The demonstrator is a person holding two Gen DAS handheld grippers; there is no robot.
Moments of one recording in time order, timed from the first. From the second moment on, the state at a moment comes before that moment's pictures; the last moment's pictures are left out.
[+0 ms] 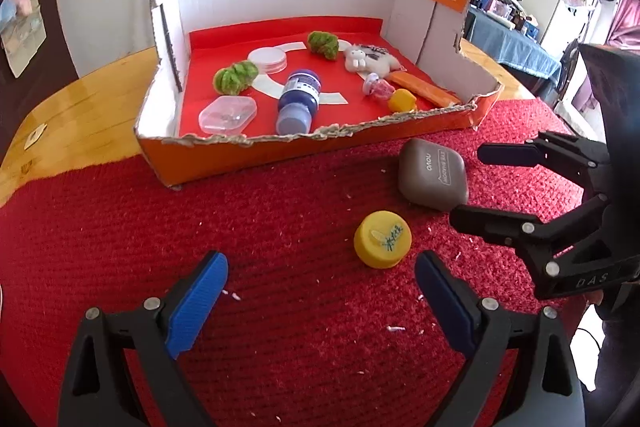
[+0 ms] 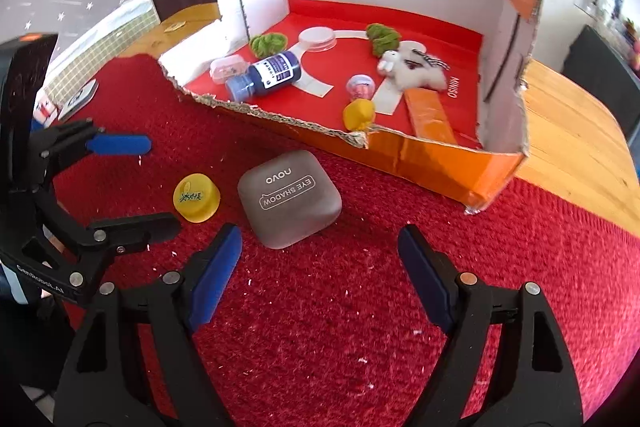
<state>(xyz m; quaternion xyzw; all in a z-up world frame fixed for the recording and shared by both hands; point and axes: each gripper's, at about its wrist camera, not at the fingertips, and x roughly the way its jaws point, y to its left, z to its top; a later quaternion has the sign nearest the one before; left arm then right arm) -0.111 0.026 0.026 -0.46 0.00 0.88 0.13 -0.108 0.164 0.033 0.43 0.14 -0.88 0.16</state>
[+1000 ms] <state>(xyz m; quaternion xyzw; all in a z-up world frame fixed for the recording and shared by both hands) -0.105 0.033 0.034 -0.43 0.00 0.88 0.22 -0.103 0.150 0.033 0.41 0.17 -0.87 0.21</state>
